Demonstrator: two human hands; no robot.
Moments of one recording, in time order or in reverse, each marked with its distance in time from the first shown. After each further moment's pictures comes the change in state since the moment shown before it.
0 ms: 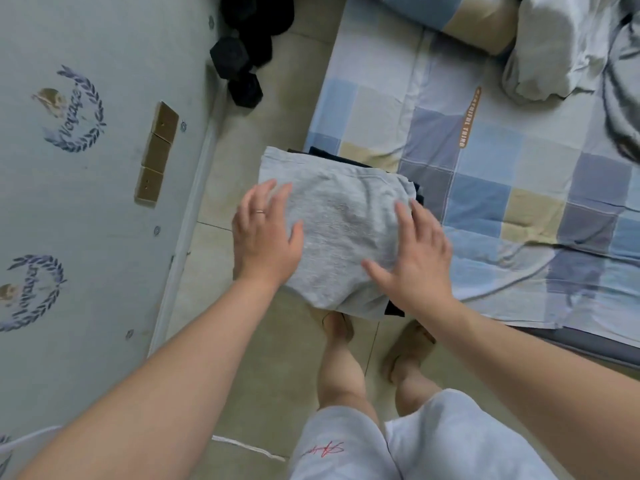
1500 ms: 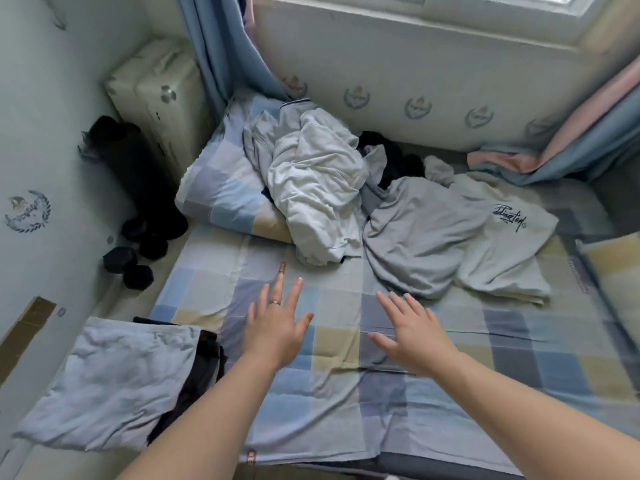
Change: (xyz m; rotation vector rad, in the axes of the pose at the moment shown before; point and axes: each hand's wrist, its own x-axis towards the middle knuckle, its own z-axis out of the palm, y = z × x) left_hand -0.025 0.483 0.023 0.098 -0.253 0.179; right_hand -0.041 0.386 -0.336 -0.236 -0.097 0.001
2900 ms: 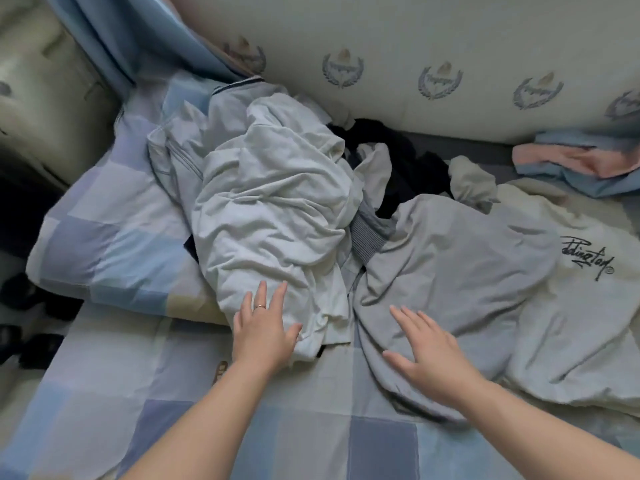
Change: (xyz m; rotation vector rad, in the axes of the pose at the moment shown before) left_hand 0.453 0.074 0.081 -0.010 -0.070 -0.173; right_hand 0.408 0.196 -0.015 0.191 -0.101 0.029
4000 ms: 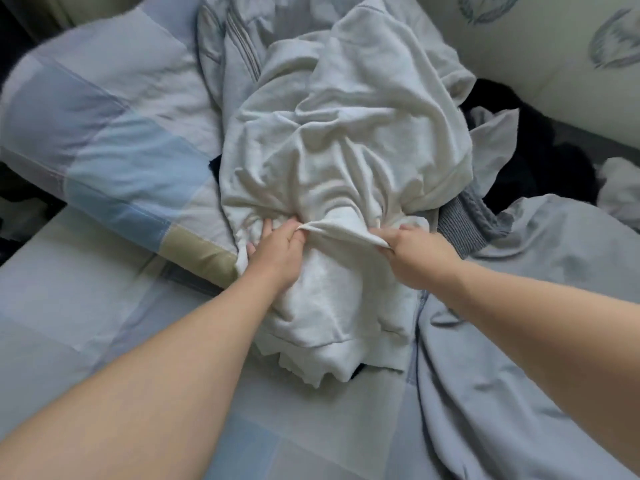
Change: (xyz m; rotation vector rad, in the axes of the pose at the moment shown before) left_hand 0.174 -0.084 0.084 -0.569 0.181 -0.140; right_hand 0.284 -0.080 0.051 -0.352 0.090 -0.372
